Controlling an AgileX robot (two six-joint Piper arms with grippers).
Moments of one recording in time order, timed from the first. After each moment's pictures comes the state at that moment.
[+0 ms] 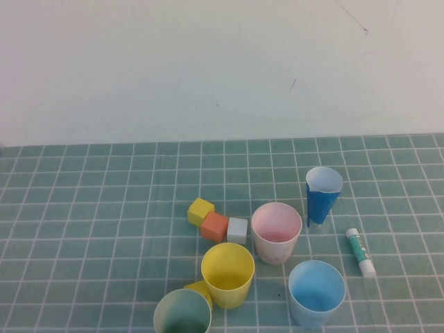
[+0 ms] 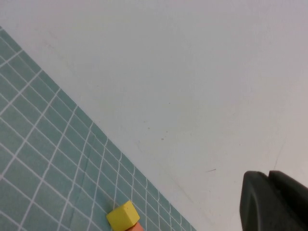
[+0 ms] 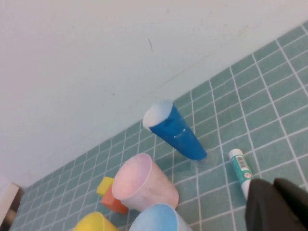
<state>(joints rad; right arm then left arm) 0.05 -0.01 0.03 0.59 0.35 0.08 -0.06 -0.01 0.02 -0.78 0.08 -0.25</state>
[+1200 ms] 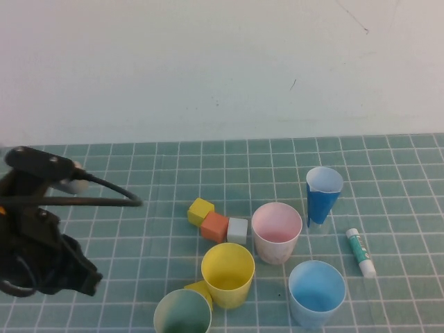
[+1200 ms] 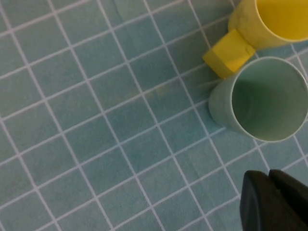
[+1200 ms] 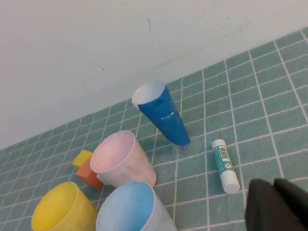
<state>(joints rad) 0.05 -0.01 0.03 0.57 0.39 -0.07 -0.17 1.14 -0.89 -0.32 1.01 0.35</state>
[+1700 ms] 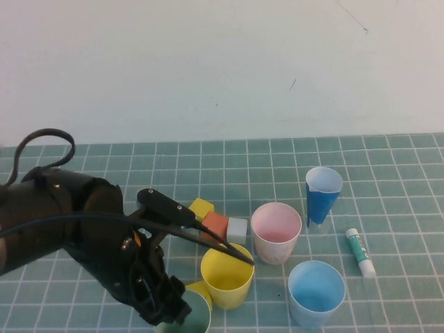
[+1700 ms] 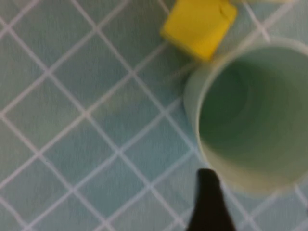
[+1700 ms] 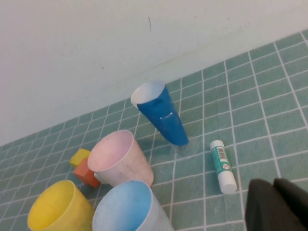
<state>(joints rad) 0.05 -0.01 0.03 0.57 0.39 -0.09 -0.50 1.51 -0.91 -0.17 0.84 0.21</state>
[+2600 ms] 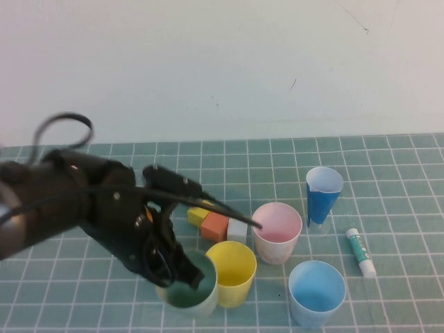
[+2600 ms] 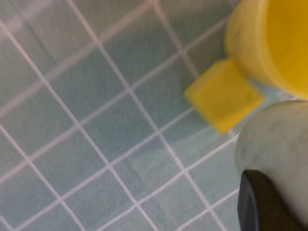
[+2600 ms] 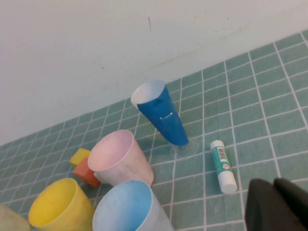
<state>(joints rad) 0.05 -0.01 0.03 0.57 0.39 -0.09 -0.50 1.59 -1.00 -0.14 0.75 0.11</state>
